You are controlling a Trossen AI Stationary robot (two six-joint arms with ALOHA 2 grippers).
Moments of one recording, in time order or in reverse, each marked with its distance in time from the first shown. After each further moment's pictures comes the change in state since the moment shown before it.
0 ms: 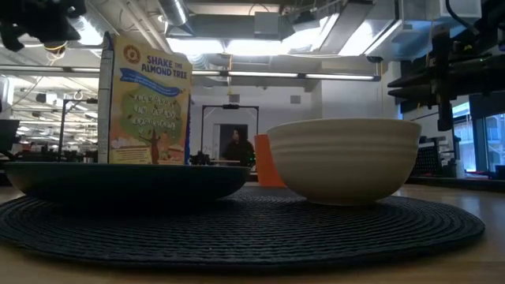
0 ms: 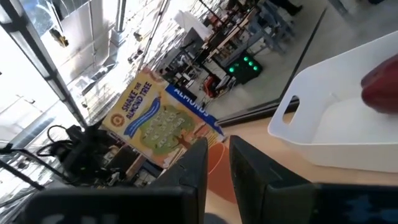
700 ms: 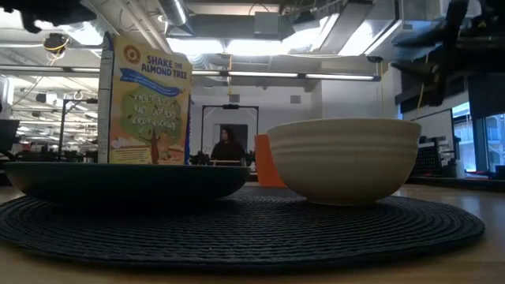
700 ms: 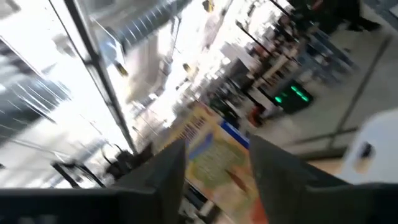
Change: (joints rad) left arm -0.064 0.028 0.089 -0.360 0.309 0.009; right arm 0.000 0.000 0.024 0.289 -0.079 -0.108
